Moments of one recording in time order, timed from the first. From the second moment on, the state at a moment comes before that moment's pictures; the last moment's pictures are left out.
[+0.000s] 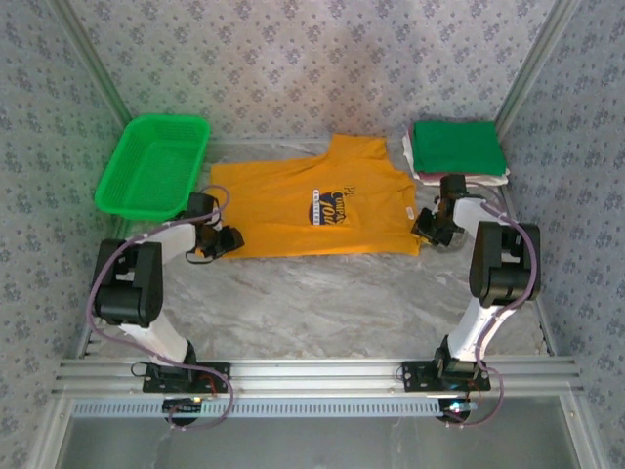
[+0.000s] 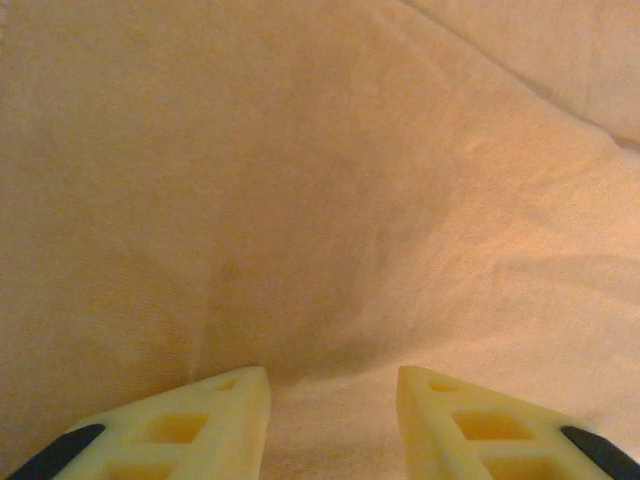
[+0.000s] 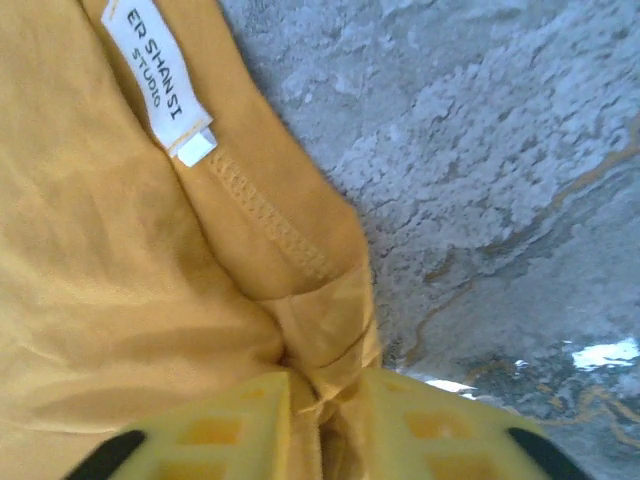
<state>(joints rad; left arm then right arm) -0.13 1.66 0.88 -0.38 0.26 -0.48 -0.07 1.79 1.12 -0.59 -0.23 0.42</state>
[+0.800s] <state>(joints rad) -0.17 1.73 0.95 -0.34 0.25 -0.52 0.16 1.82 1.09 -0.42 -0.25 0.55</state>
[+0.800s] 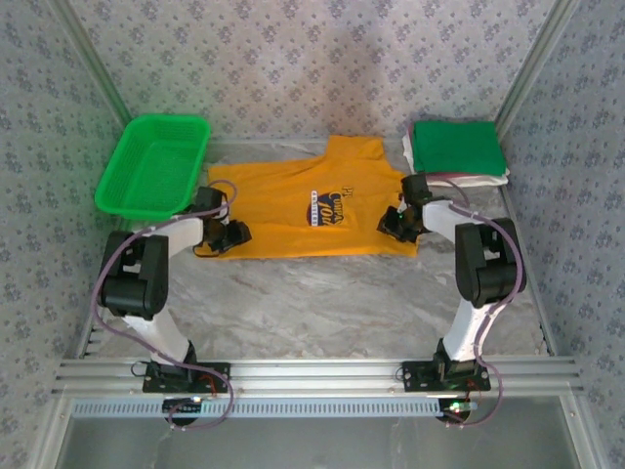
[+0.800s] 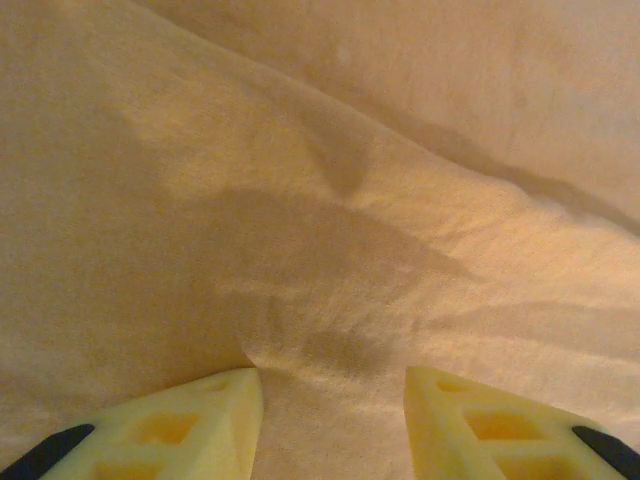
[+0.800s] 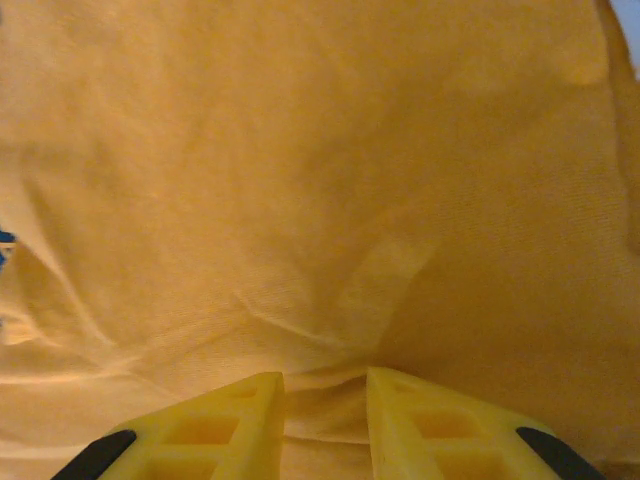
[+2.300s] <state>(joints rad) -0.19 2.03 1.34 -0.37 0.19 -0.49 0.22 2.15 1.58 -0.63 -0.12 0.47</state>
